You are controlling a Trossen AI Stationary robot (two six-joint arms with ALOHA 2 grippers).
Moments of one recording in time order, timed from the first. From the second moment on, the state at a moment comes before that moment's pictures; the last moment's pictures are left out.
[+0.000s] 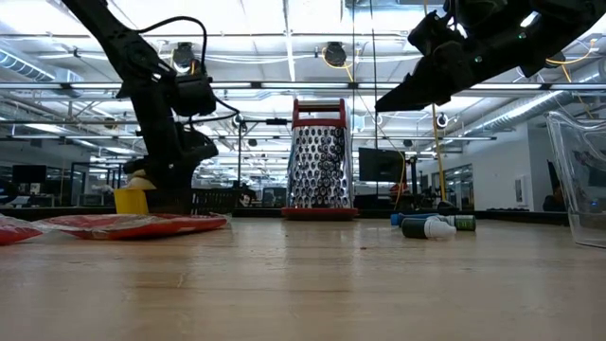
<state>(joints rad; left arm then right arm) 0.63 1.47 0.72 -0.42 -0.08 -0.48 -0.18 1.09 0.51 0.26 -0.03 -0.17</state>
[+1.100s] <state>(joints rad) 0.61 1.47 0.91 -0.65 -0.10 -0.35 -0.18 1.09 0.50 0.26 -0.03 -0.17</state>
